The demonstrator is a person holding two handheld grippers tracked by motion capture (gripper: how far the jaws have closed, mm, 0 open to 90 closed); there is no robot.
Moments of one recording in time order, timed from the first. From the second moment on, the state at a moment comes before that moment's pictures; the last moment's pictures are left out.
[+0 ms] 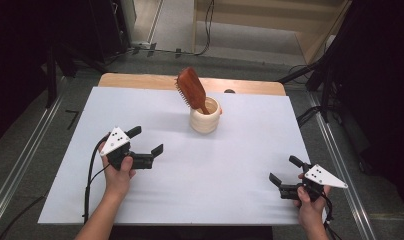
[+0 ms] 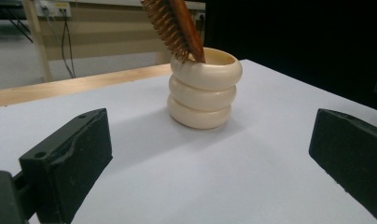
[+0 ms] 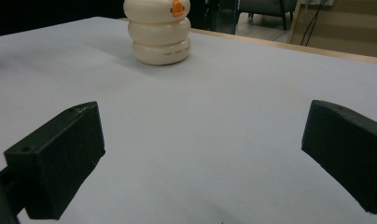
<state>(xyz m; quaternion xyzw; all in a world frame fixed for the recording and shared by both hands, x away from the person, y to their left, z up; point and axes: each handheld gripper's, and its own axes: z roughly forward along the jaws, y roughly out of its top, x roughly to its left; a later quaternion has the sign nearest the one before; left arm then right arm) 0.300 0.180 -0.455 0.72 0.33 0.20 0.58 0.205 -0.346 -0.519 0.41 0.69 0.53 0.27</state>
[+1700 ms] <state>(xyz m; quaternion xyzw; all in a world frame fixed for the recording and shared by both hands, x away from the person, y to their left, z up) 0.242 0.307 -0.469 0.67 0.41 0.28 0.55 0.204 -0.346 -0.519 0.43 0.68 0.52 0.28</state>
